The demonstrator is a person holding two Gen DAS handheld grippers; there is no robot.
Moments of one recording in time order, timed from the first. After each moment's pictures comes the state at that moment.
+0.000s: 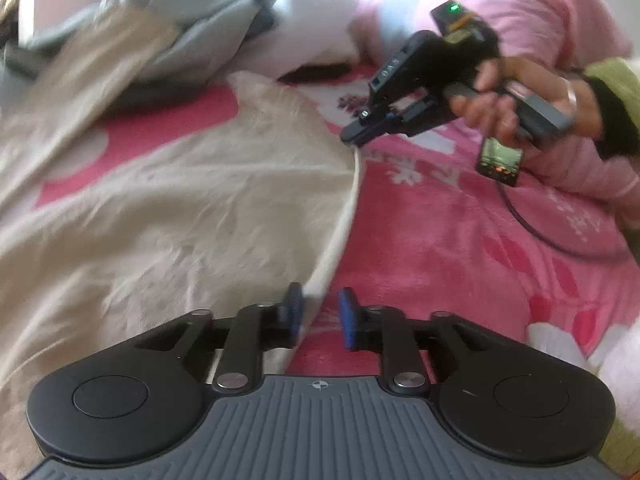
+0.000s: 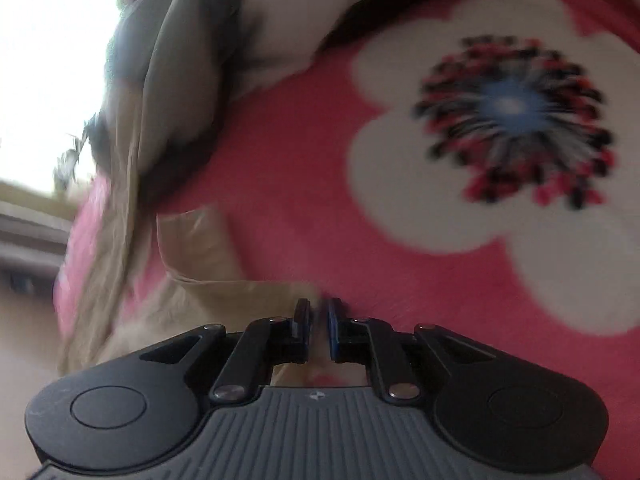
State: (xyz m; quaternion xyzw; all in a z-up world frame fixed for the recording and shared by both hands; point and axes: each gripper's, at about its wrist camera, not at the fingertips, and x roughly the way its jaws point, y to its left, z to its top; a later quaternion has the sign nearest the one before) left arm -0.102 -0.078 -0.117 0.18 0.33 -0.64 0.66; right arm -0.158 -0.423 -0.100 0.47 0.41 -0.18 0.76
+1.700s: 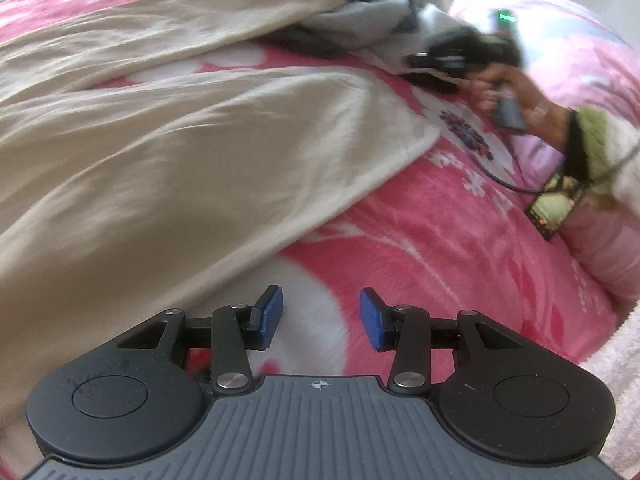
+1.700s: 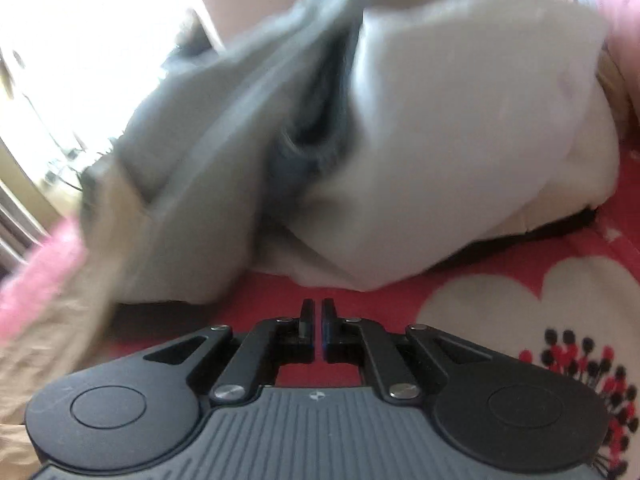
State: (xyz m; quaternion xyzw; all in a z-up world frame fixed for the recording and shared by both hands) left arm -0.078 0.030 -0.103 0.06 0.48 -0.49 0.72; right arm -0.057 -0.479 -0.046 0.27 0.33 -0.20 0.88
